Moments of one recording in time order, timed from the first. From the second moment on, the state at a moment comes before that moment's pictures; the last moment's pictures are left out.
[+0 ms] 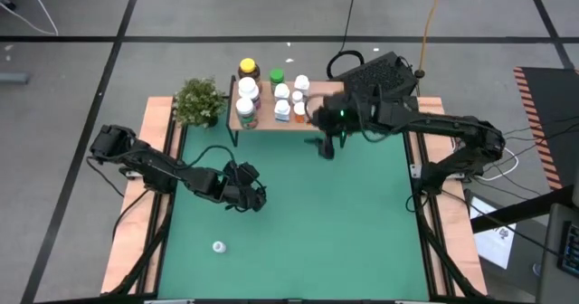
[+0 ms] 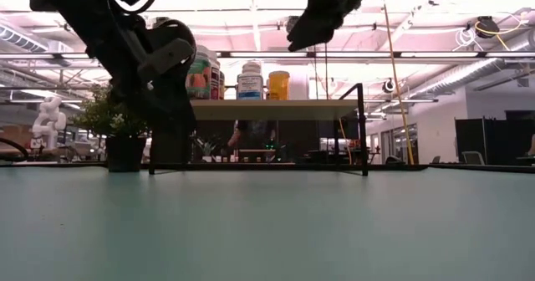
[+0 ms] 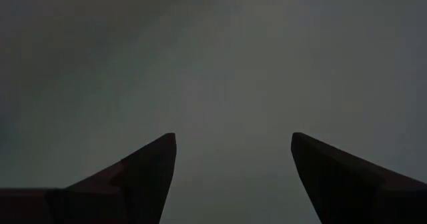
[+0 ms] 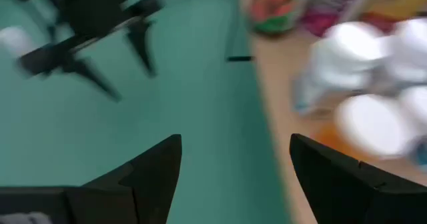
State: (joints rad) left arm -0.27 1.50 0.77 -0.32 -0.56 -0.84; right arm -0.27 1.46 1.27 -0.47 -0.08 -0.15
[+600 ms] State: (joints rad) left arm -0.37 1.50 0.91 -0.51 -0.67 -0.88; right arm -0.06 1.13 0.68 0.04 -0.08 -0.12
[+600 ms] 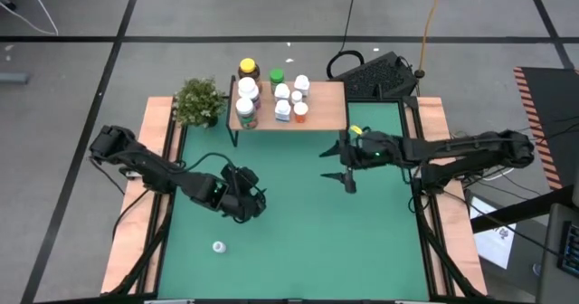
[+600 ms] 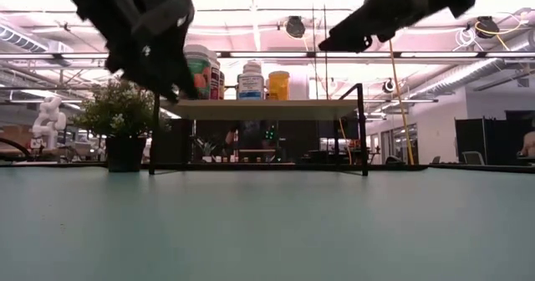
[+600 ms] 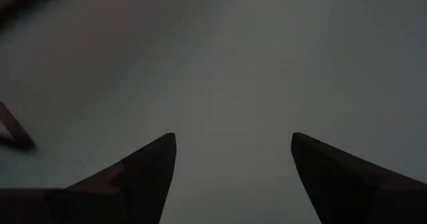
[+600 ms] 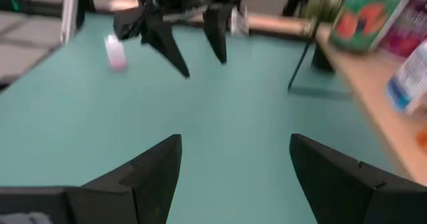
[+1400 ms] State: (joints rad) left arm -0.55 1.49 1.06 -0.46 -0.58 -0.48; right arm 0.01 1.13 0.40 0.66 -0.21 -0.13
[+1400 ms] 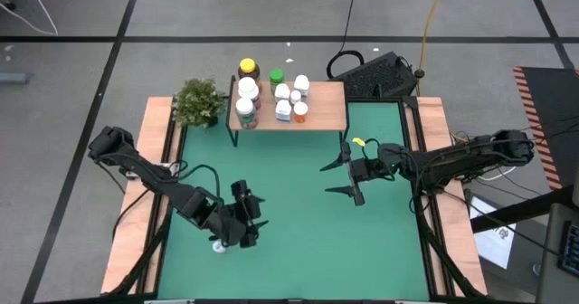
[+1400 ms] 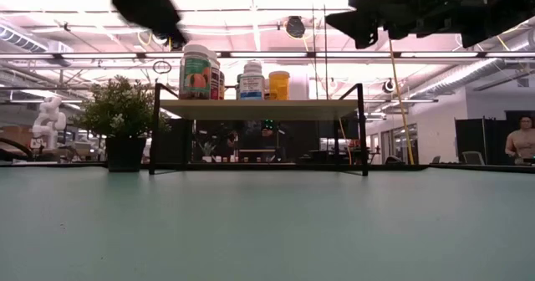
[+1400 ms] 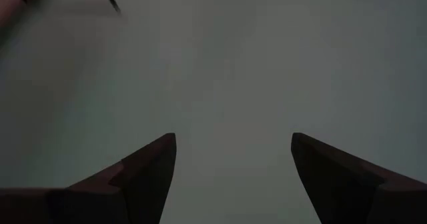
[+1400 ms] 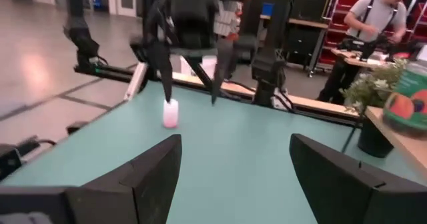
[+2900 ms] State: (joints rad) left arm -0.92 1.62 1.05 -0.87 -0.27 -1.07; right arm 0.21 1.21 0.38 0.74 -0.02 0.13
